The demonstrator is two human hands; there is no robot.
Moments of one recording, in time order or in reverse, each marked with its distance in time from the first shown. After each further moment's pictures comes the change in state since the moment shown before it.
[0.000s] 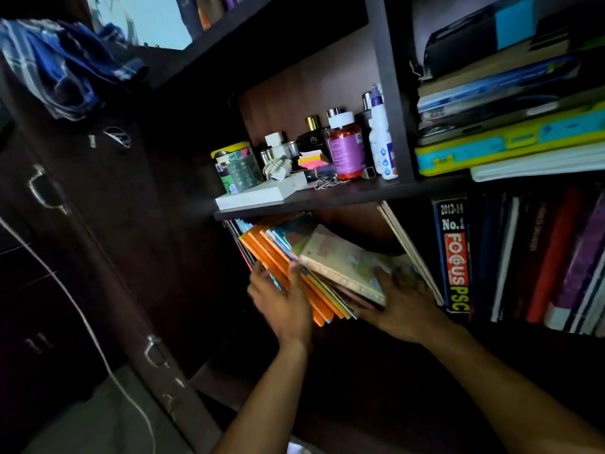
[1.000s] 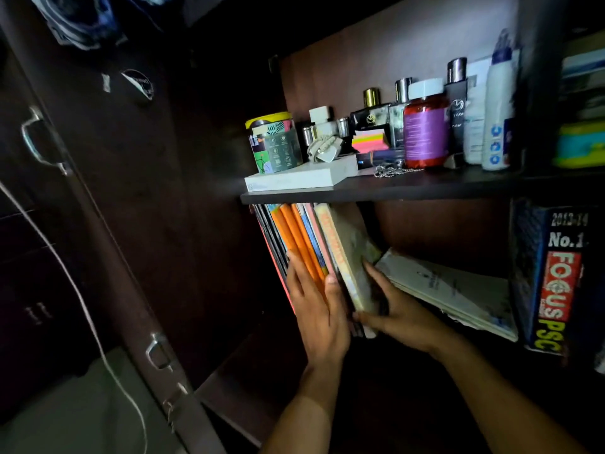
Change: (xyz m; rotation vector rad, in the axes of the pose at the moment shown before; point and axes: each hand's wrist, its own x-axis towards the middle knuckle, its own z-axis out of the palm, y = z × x) left_hand 0.021 -0.051 0.005 0.111 -0.095 0.356; right_hand 0.060 -0.053 0.047 0.716 -0.187 -0.220
